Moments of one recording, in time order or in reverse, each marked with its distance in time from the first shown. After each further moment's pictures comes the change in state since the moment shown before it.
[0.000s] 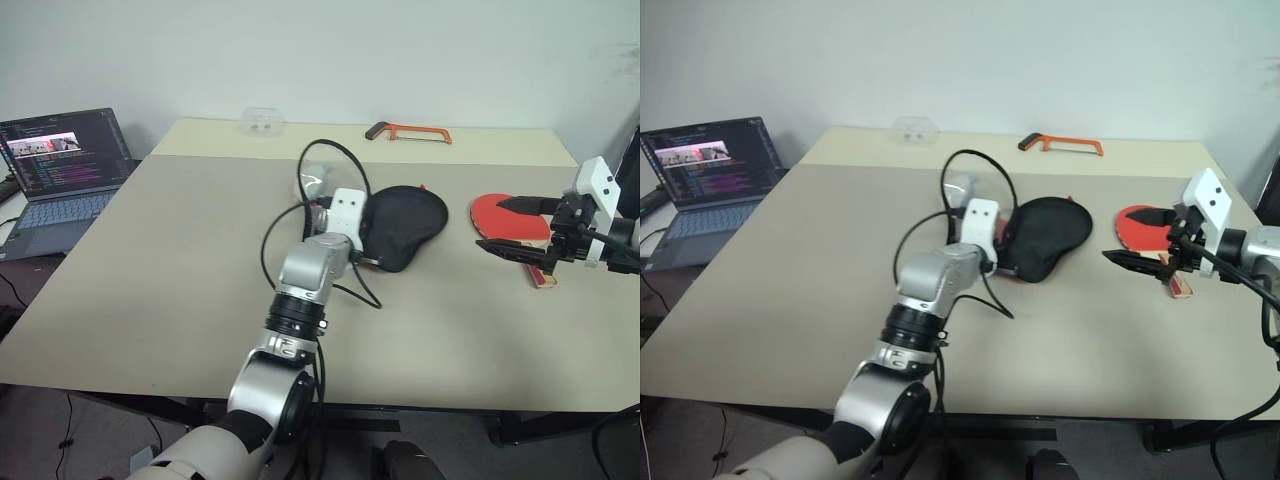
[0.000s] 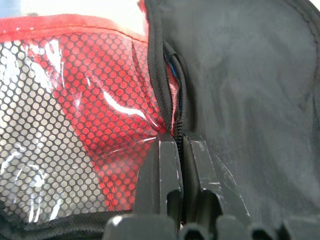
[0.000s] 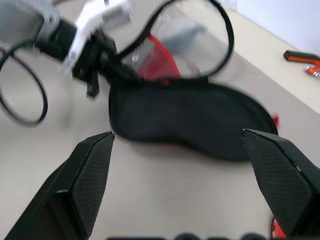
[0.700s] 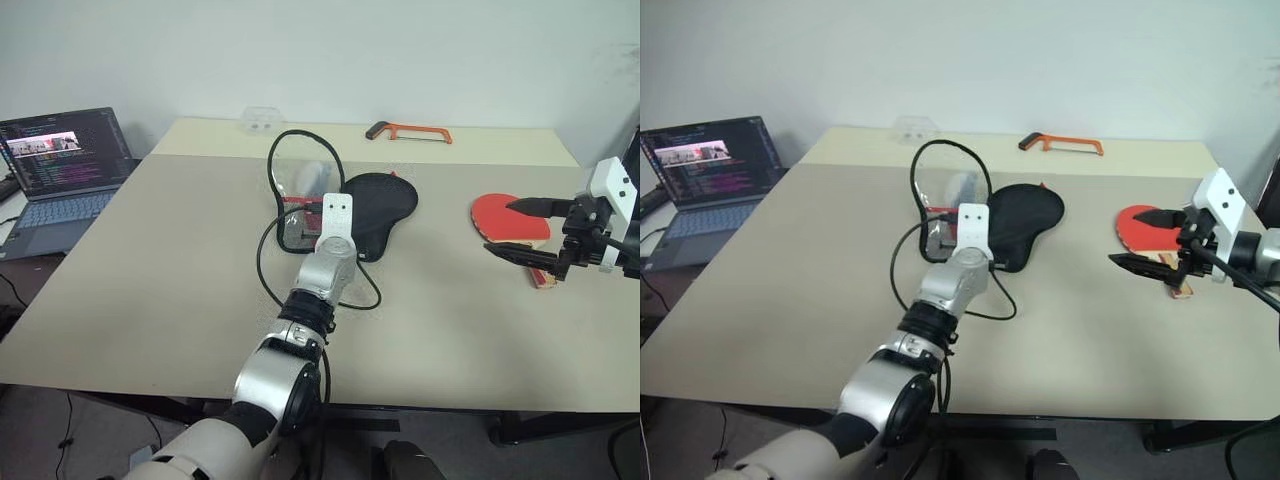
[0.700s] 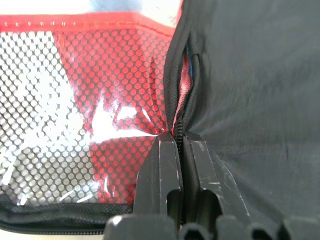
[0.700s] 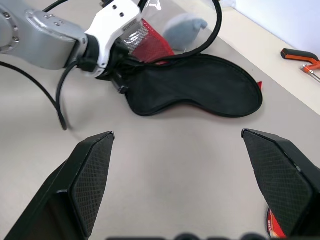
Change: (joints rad) left arm -0.131 -0.014 0.039 0.444 -0.058 -0.448 0.416; right arm 0.053 -0.049 -0.047 -0.071 0.039 0.051 -0.017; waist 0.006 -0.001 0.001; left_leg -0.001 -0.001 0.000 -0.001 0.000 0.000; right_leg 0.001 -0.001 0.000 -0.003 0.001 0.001
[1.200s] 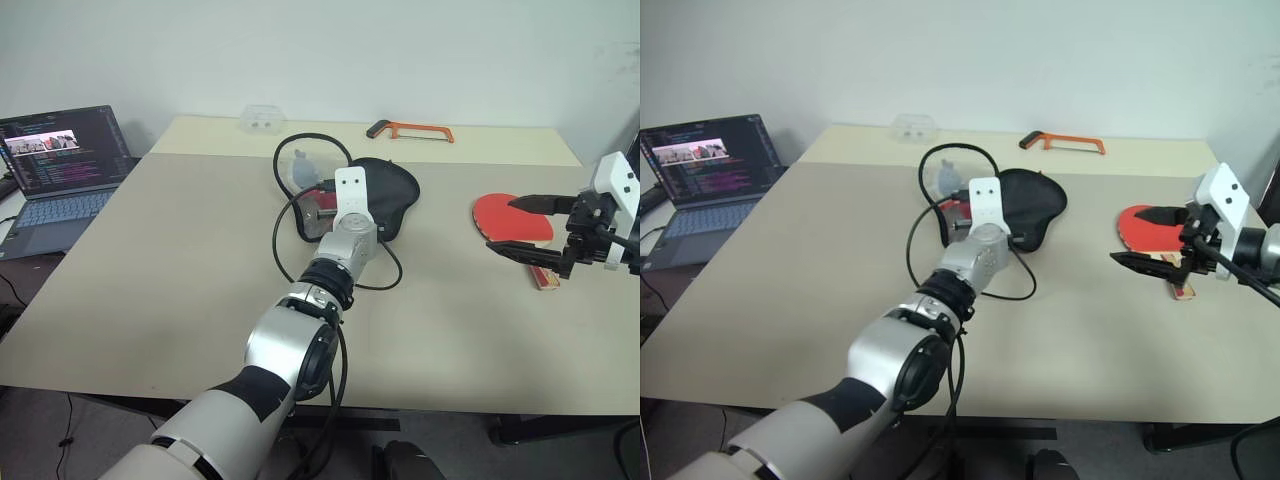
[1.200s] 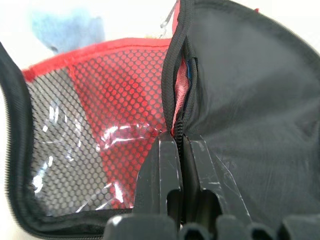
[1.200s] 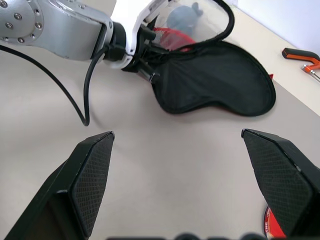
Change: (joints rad) left arm -0.204 -0.030 0.052 0.331 -0.113 -0.226 0.067; right arm -0.008 -0.032 0.000 -0.012 0.016 0.022 0.000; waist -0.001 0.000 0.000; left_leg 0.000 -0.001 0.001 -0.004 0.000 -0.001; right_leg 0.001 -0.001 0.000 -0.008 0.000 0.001
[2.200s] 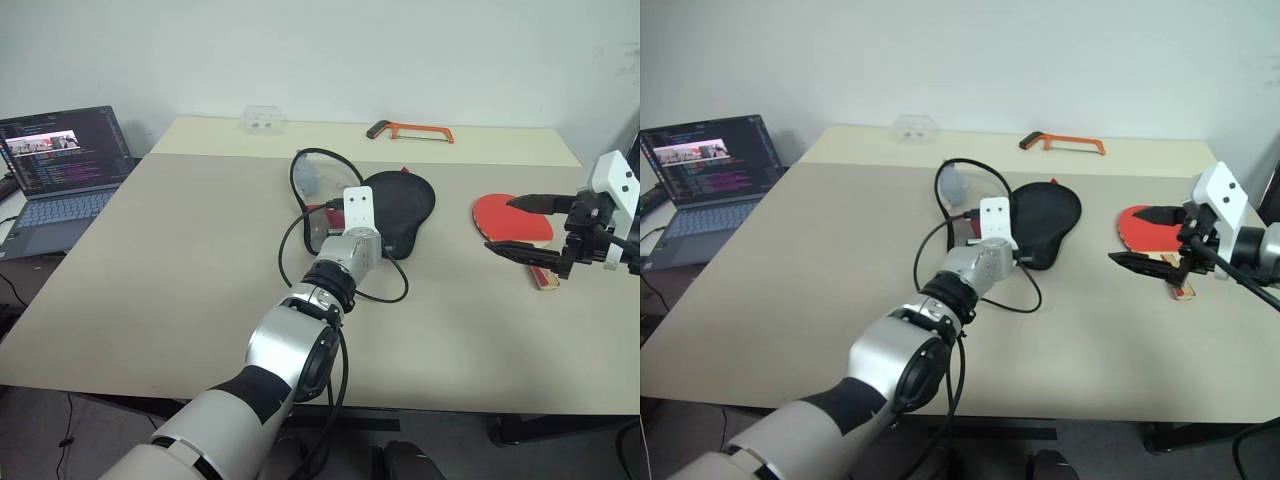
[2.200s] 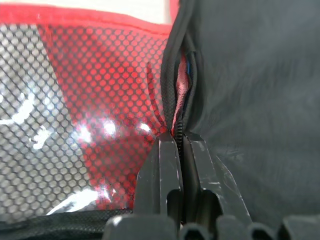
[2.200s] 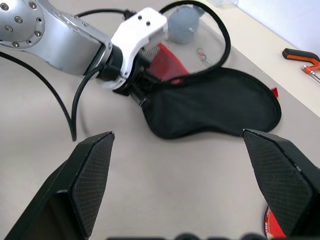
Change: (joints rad) left arm 0.000 0.000 -0.059 0.013 -0.174 0.184 -0.034; right arm -0.006 0.001 0.004 -0.028 0.009 0.022 -0.018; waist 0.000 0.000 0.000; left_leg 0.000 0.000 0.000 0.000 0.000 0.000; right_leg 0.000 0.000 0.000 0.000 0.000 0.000
